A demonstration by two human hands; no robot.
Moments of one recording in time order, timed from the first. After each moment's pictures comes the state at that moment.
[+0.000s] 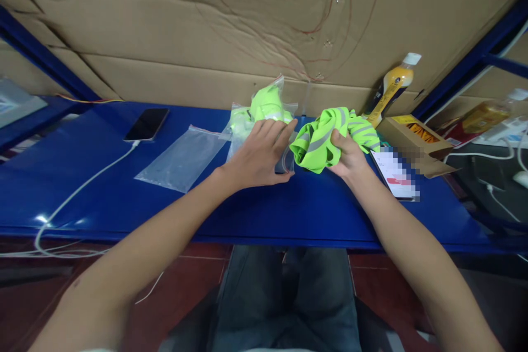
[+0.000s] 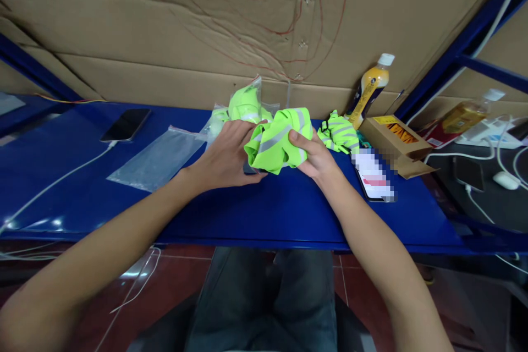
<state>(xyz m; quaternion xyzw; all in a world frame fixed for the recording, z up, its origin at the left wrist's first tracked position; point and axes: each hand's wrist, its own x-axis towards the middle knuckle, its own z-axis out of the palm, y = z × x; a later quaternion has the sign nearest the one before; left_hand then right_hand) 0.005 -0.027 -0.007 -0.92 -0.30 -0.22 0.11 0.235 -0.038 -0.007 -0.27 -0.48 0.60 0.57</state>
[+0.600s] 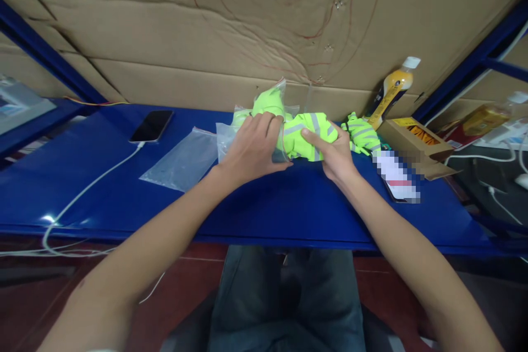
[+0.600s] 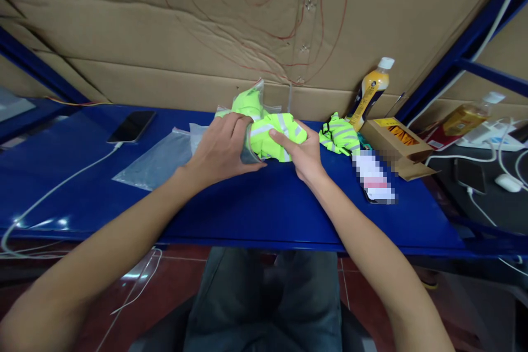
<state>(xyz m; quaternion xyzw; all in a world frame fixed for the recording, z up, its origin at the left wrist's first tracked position) -0.003 -0.020 0.002 -0.89 -0.37 -0.23 0.14 0.209 -0.035 -0.014 -0.38 -0.46 0.44 0.66</state>
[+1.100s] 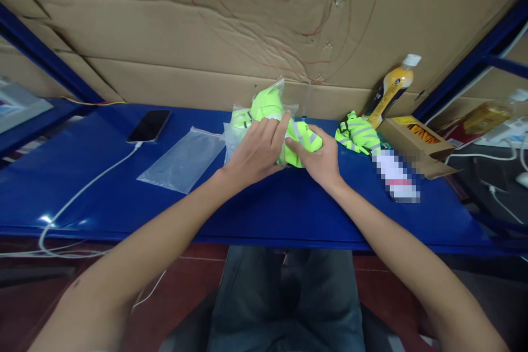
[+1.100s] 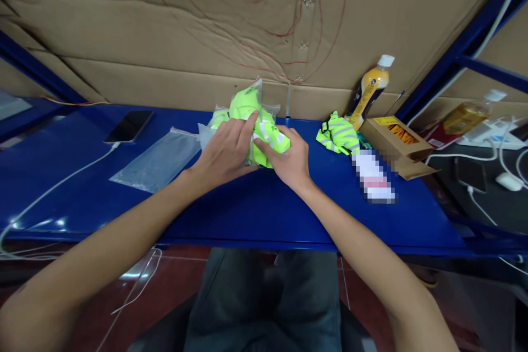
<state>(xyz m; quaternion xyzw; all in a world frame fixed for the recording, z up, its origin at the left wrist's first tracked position) 0.004 -0.018 -0.015 -0.89 -0.36 -0.21 0.17 0.199 -0.035 -0.035 -0.45 -0.61 0.24 0.61</state>
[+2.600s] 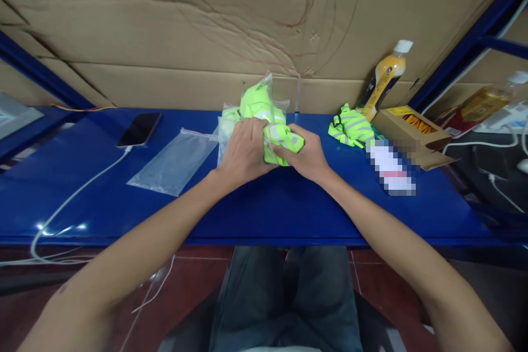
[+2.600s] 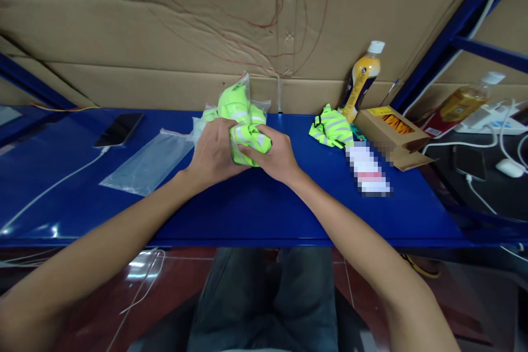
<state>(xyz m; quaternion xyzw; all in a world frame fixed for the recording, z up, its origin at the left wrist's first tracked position) 0.005 -0.001 -0.042 -0.85 -0.36 -0.33 0.20 0.204 -0.033 -0.029 -0.39 -0.70 0.26 0.53</state>
